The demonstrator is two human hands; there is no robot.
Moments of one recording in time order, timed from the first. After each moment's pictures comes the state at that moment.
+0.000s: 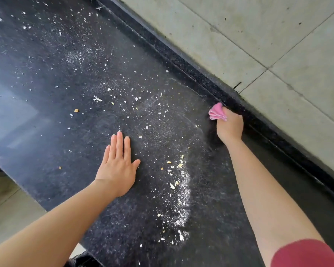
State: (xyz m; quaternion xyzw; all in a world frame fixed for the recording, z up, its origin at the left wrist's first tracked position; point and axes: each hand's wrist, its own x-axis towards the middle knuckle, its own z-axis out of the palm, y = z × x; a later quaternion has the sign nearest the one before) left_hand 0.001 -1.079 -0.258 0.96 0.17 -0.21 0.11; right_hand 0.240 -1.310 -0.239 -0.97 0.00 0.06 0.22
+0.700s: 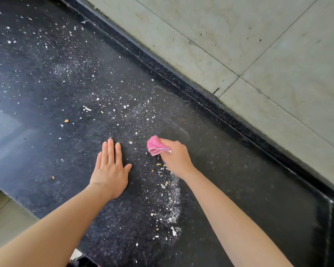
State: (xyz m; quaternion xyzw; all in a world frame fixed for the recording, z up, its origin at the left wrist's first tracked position) left_hand 0.004 -1.078 -0.255 0.95 0.17 -0.23 0.12; right_hand 0.115 -1.251 -0.216 -0.89 -0.17 0.23 0.36
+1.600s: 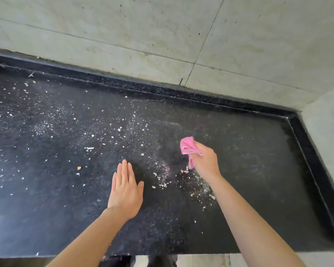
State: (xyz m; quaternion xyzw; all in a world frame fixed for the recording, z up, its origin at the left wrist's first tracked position) left_hand -0.007 -0.994 -0.244 0.96 -0.09 -0.22 0.14; right_hand 0.025 -1.235 -0.180 -0.90 0.23 0.04 0.37
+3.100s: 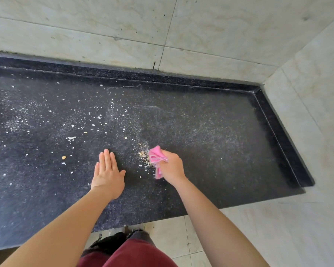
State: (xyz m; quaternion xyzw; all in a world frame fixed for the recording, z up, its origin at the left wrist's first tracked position) left_hand -0.009 -0.975 -0.240 0.95 -0.14 -0.29 0.03; right_hand -0.050 -1.164 -0.194 -0.89 0.28 0.11 0.35
